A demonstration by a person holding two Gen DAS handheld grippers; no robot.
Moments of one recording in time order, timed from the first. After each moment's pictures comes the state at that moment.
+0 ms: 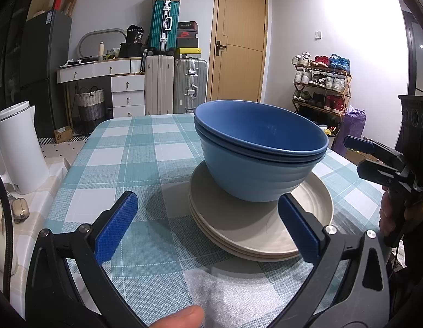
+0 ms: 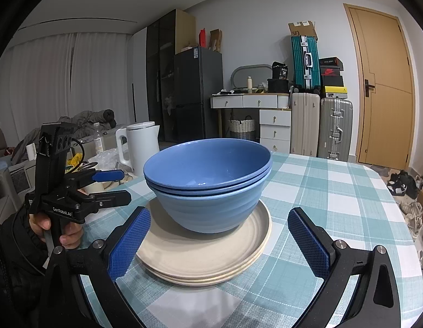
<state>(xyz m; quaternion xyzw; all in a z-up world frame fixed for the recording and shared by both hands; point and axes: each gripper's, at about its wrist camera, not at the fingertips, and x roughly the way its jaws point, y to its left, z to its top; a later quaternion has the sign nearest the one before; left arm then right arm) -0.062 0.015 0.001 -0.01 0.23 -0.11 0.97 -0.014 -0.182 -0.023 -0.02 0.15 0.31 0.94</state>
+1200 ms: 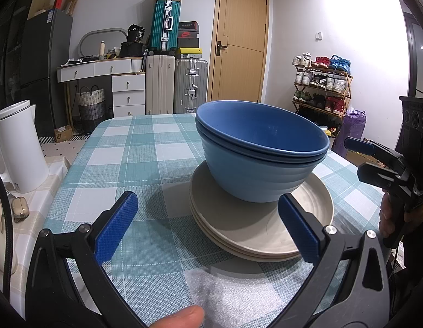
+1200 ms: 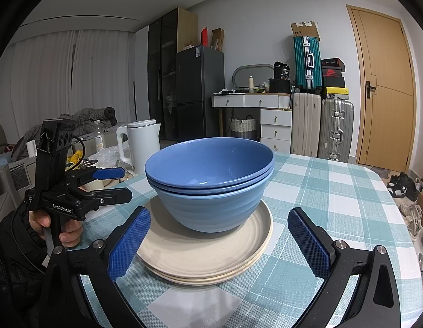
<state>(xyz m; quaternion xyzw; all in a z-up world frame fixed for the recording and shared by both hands) -0.062 0.016 0.002 -0.01 0.23 -0.11 0.97 -0.016 -0.181 -0.023 -0.02 0.15 0.31 0.94</state>
